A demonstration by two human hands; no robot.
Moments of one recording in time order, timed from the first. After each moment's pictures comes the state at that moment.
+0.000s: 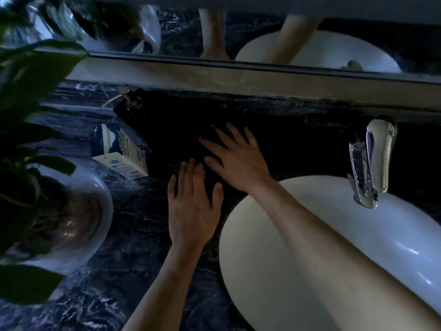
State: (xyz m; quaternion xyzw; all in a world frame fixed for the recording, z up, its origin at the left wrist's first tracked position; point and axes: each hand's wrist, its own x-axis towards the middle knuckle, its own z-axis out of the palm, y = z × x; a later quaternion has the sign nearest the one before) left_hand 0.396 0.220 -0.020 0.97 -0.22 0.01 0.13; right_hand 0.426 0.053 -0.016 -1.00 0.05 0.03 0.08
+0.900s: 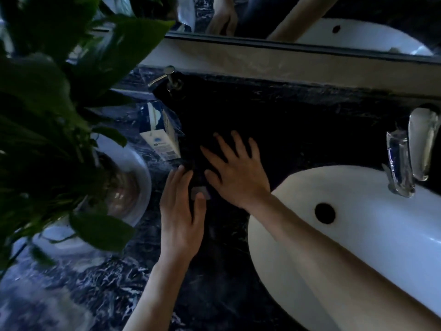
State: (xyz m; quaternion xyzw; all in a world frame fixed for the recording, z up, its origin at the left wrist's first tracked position) left_hand 0.380 0.317 -0.007 0.92 -0.16 -0.02 0.37; right_hand 0.403 0.142 -0.009 -1.00 0.02 0.06 0.06
